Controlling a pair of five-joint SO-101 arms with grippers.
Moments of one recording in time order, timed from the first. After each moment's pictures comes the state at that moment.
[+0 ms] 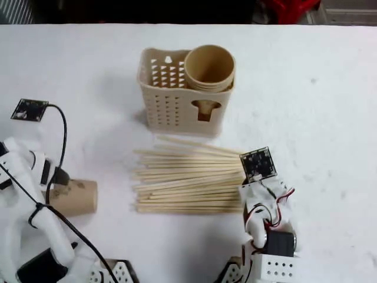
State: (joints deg) left arm -40.5 -22.2 37.5 75.0 -37.7; right arm 1.8 -102.9 96.4 56.2 26.1
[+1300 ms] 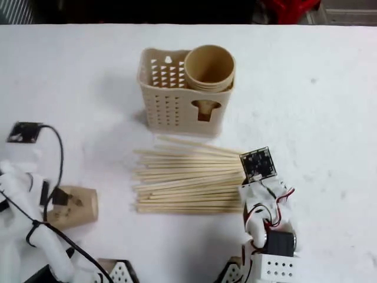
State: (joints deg) left arm -43.0 -23.5 49.2 73.7 -39.4; right arm 1.8 -102.9 96.4 56.2 26.1
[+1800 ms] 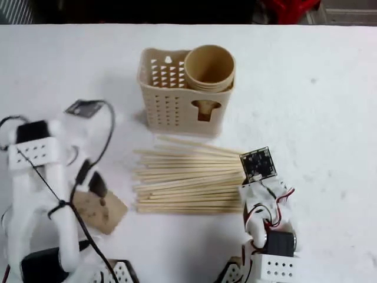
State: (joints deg) left arm -17.6 -22.0 30.7 96.1 -29.3; right arm 1.7 -102.9 96.4 56.2 26.1
